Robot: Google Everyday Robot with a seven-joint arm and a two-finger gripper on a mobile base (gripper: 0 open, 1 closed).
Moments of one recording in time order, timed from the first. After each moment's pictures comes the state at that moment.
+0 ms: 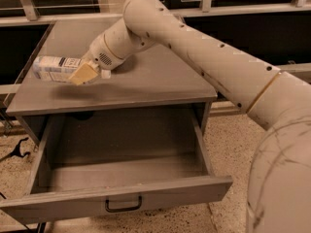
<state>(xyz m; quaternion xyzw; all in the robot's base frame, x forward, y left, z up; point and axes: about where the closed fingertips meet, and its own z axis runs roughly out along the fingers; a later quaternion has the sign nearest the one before) 0.644 0.202 0.890 -0.60 0.66 0.27 0.37</state>
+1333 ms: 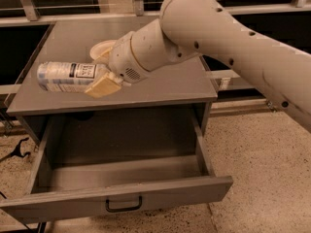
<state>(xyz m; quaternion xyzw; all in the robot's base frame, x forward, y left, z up) 0.544 0.128 0.935 -0.65 0.60 0.21 0.42</state>
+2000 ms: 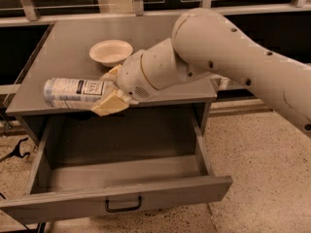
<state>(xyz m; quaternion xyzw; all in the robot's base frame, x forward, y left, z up) 0.511 0.112 0.912 -0.63 0.62 0.23 0.41</state>
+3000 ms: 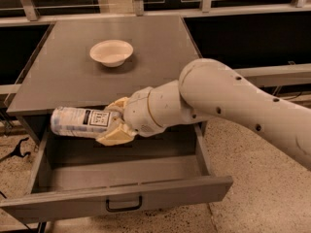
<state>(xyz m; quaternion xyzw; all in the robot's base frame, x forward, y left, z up) 0.473 0.103 0.855 -0.62 0.62 0.24 0.41</state>
